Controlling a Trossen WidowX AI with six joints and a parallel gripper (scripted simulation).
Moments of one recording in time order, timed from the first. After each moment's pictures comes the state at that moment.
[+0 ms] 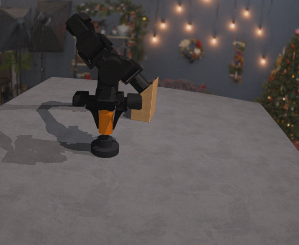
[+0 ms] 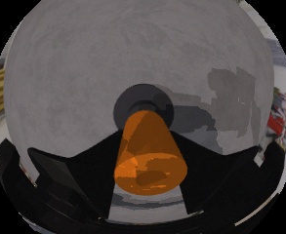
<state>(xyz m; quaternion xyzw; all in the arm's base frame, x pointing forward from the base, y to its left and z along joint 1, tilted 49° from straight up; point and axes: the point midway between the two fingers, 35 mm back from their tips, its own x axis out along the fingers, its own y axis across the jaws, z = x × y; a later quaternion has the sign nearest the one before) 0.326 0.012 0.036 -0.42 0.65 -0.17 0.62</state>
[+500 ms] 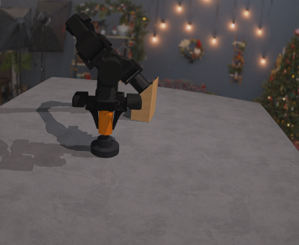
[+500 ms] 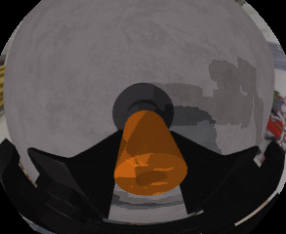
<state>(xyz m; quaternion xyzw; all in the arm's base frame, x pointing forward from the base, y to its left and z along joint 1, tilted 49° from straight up) 0.326 0.010 0.035 -0.42 0.65 -0.16 0.61</state>
